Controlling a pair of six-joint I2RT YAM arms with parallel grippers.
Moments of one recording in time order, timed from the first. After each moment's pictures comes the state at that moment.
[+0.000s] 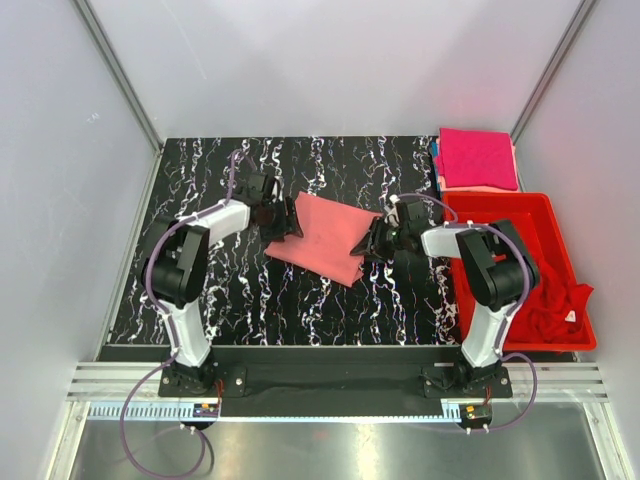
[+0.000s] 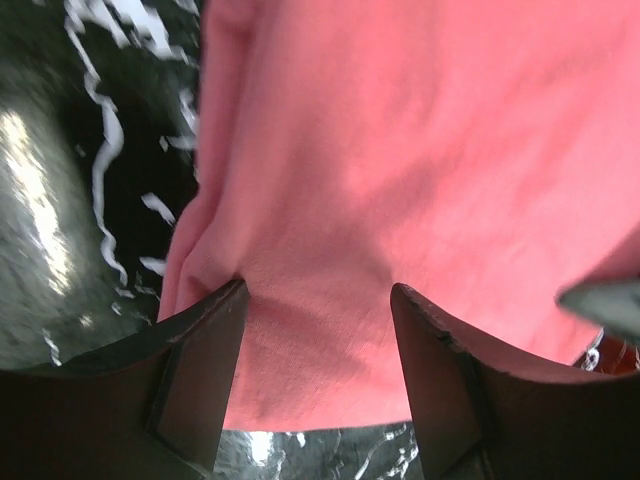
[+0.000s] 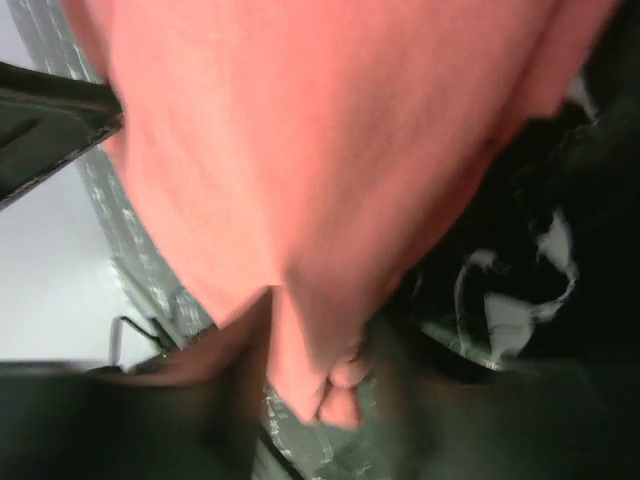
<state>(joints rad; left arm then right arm) -0.33 1.88 1.20 -0.34 0.25 -0.50 0.33 1.88 0.91 0.12 -0.58 0.75</state>
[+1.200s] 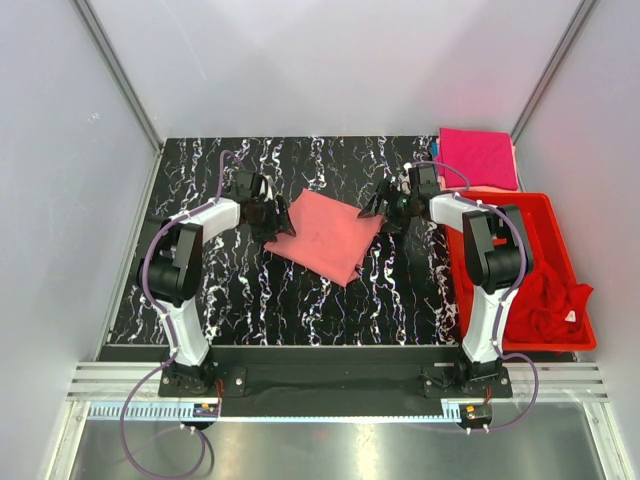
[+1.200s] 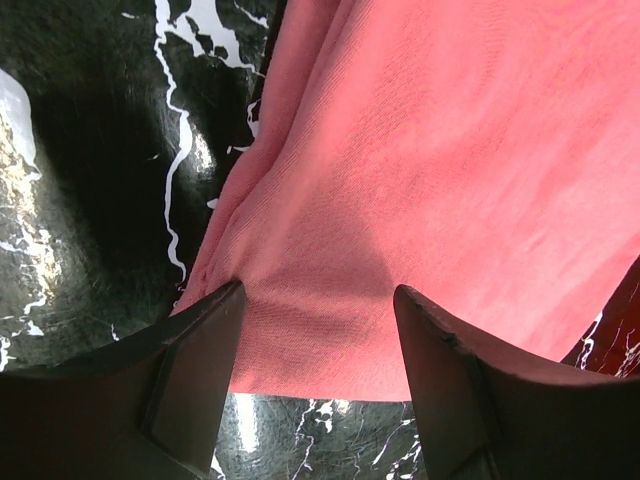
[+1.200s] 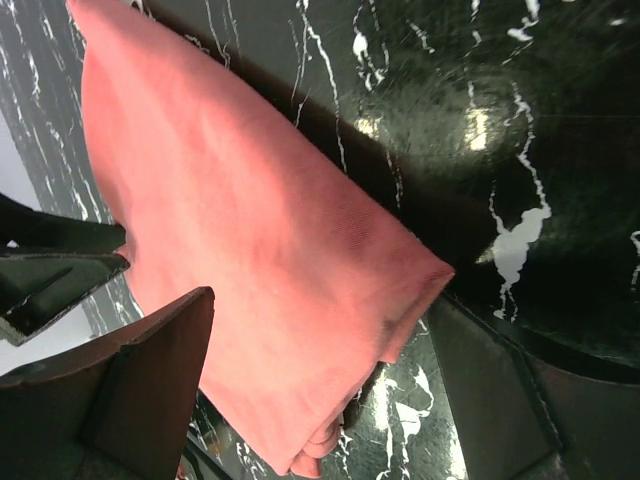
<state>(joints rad) -0.26 1.89 1.21 -0.37 0.32 -0.46 0.21 2.01 1.26 -0.14 -0.50 0.62</state>
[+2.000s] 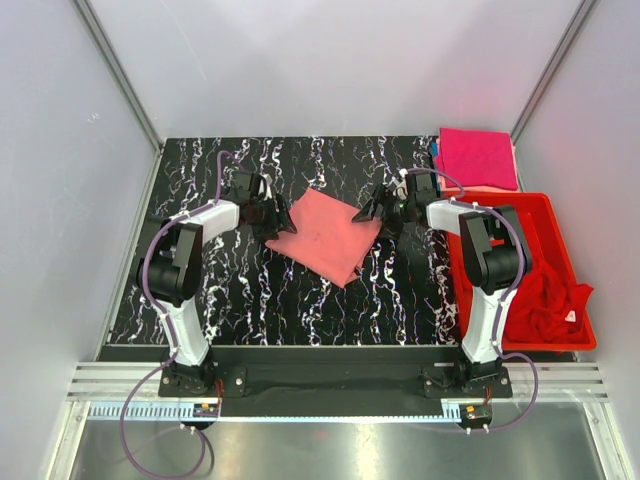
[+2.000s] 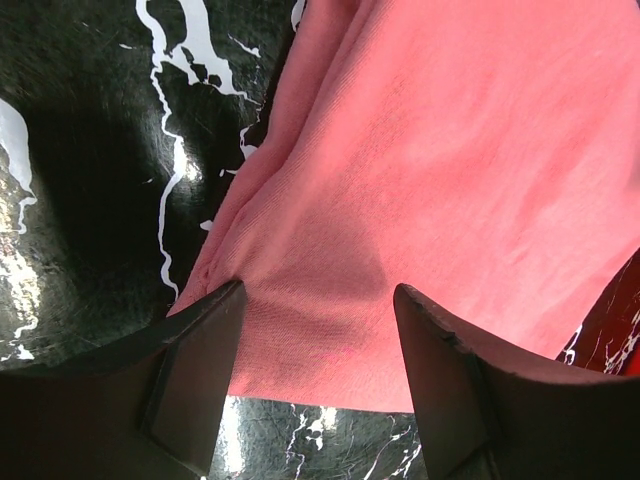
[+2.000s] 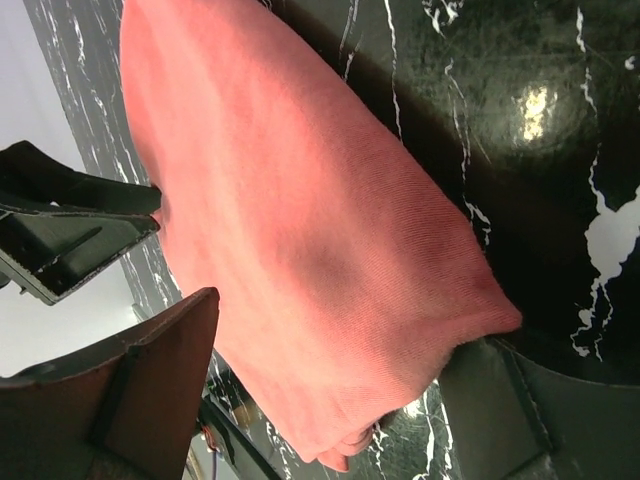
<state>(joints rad) -0.25 1.89 1.19 -0.30 0.34 -0.49 0.23 2.00 1.19 -0.04 -0.60 0.70</state>
